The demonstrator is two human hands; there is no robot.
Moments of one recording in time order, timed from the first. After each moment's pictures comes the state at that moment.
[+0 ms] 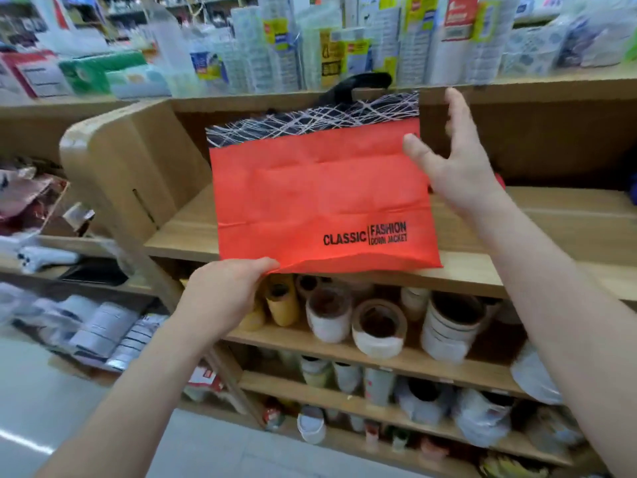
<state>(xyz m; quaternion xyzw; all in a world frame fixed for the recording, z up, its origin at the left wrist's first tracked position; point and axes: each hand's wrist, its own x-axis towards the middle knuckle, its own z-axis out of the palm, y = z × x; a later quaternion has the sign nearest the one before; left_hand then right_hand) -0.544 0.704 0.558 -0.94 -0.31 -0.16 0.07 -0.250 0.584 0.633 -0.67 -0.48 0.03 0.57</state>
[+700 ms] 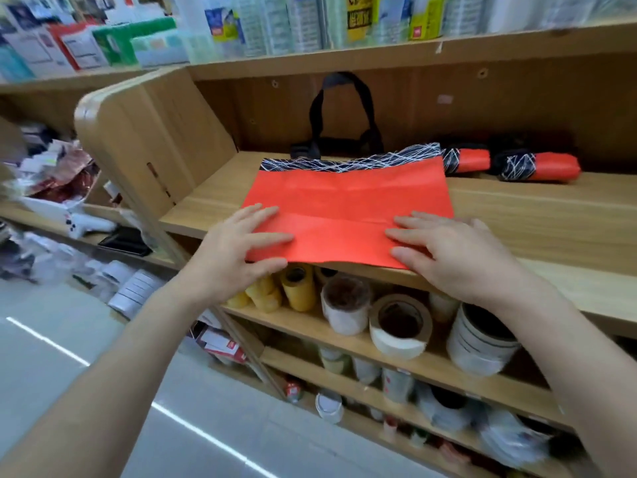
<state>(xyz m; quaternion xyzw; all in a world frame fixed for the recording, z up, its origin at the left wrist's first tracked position) -0.534 0.746 0.549 -0.95 -0.29 -0.14 -0.03 -0.261 0.576 0.559 -0.76 -0.65 0.04 0.08</state>
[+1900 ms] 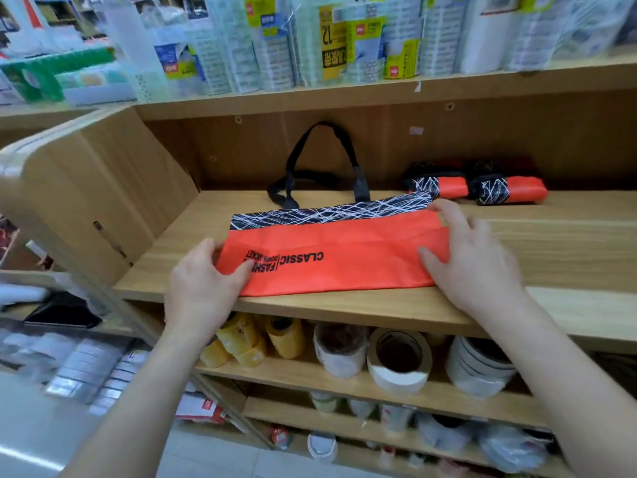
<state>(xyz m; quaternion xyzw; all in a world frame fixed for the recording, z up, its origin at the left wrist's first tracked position) -0.508 0.793 0.546 -0.79 -0.51 -0.31 -0.13 -0.257 0.600 0.553 -0.89 -0.39 -0.04 0.24</state>
